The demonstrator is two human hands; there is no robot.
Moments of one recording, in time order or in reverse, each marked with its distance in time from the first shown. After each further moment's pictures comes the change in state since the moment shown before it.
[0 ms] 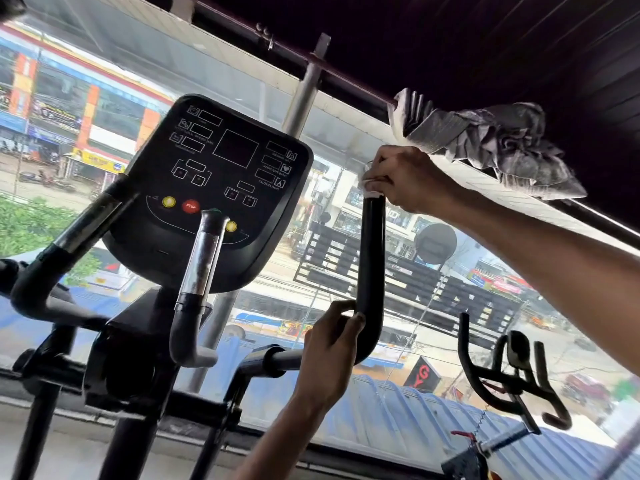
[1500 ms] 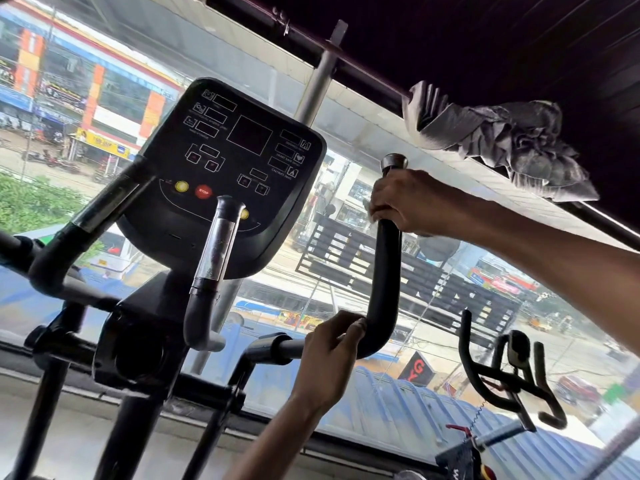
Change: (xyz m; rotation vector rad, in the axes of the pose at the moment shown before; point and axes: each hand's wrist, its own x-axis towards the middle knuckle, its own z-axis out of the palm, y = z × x) left_hand -0.013 -0.013 -0.018 0.068 -0.046 0.002; right_hand -0.017 -0.037 0.007 -0.209 -0.254 -0.240
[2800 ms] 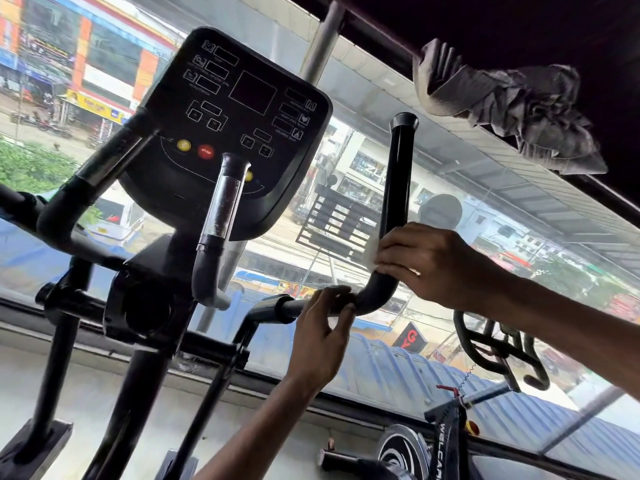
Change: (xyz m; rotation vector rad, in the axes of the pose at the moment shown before) left_hand -0.027 -0.036 -0.004 0.126 0.157 0.084; right_hand -0.101 -0.090 0.041 0.172 0.314 -0.157
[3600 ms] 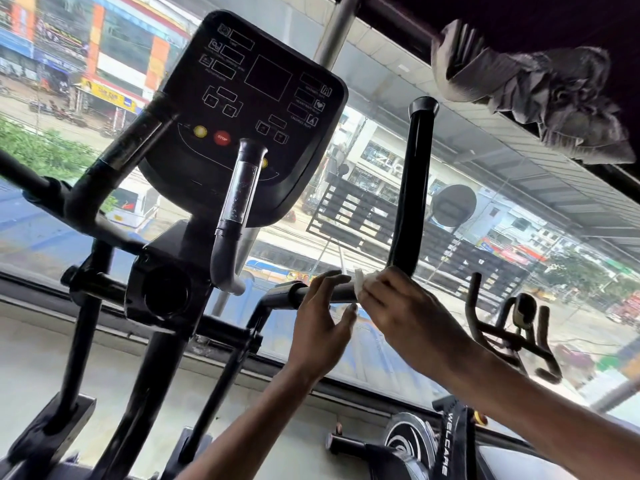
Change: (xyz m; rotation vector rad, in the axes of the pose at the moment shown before) left_hand -0.007 -0.012 -0.020 0.097 0.033 0.086; right_hand -0.025 -0.091 0.048 -0.260 -0.153 0.085
